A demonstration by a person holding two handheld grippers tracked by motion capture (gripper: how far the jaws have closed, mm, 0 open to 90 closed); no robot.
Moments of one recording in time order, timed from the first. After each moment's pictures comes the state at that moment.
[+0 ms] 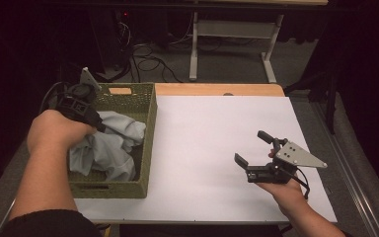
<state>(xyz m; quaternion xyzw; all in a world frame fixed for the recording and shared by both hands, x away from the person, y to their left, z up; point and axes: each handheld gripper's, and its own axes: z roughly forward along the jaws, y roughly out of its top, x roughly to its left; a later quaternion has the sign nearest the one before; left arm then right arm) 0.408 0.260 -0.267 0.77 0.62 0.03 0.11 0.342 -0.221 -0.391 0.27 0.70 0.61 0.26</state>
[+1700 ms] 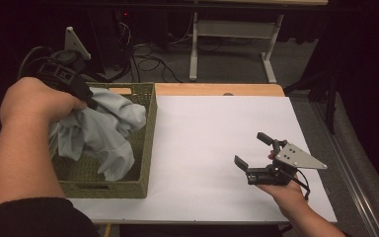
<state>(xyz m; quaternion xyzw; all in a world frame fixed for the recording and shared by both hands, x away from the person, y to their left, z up) 0.406 0.254 -0.184 0.76 0.63 0.04 0.12 0.340 -0.222 -0.393 0.26 0.71 0.61 0.26</state>
